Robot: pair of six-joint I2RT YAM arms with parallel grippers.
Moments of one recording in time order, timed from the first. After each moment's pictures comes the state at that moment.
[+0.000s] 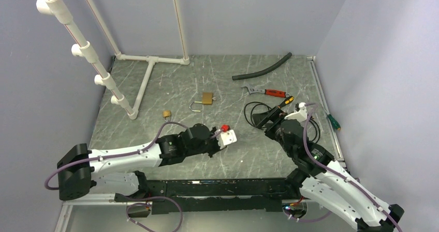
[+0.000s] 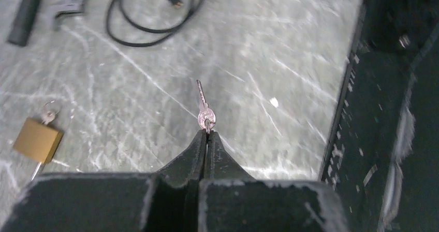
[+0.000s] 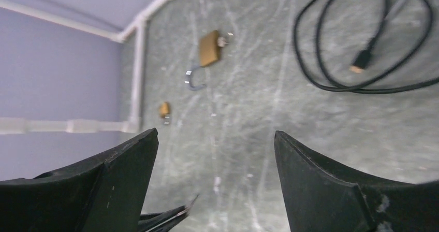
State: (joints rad) left arm -1.17 1.20 0.75 -0.02 0.02 0.23; right arm 0.74 0.57 0.61 -0.47 0.46 1.02
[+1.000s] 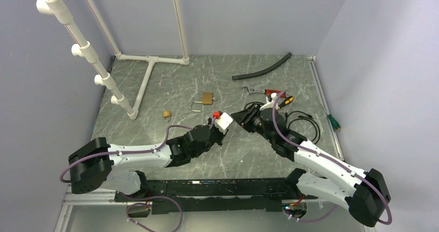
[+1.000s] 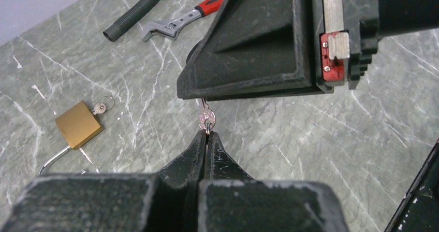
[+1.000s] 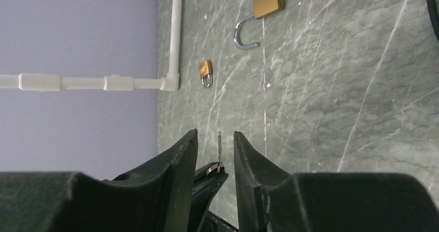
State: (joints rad) left arm -1.17 1.31 0.66 0.48 -0.38 0.00; right arm 0.74 0.94 0.58 0.01 0.15 1.14
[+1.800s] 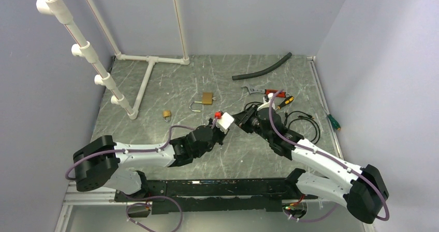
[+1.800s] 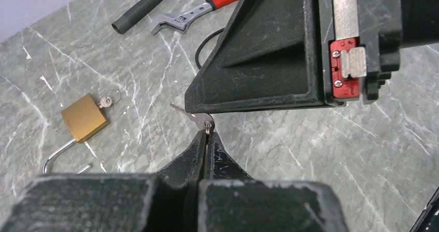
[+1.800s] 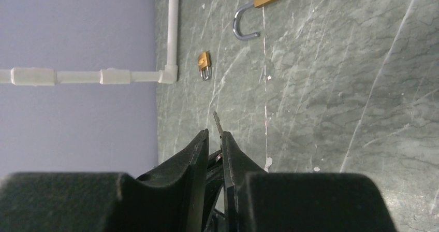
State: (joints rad) left arm -1.17 1.36 0.66 0.52 -0.43 0.00; right arm 0.74 0.98 0.57 0.03 0.12 1.15
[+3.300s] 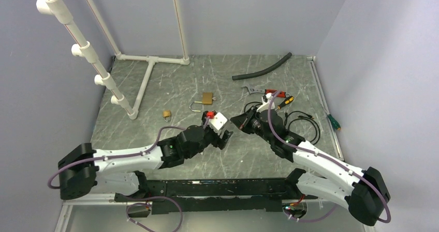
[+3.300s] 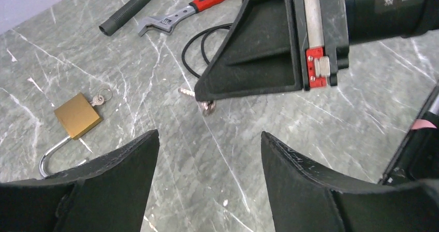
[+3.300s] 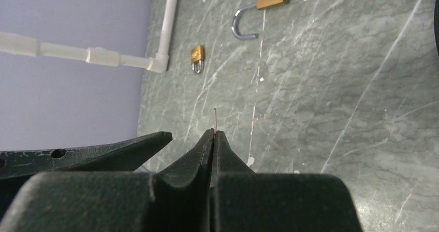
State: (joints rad) left arm -1.17 1.22 0.64 0.41 -0.37 -0.03; right arm 0.75 0.96 0.54 0.06 0.10 1.02
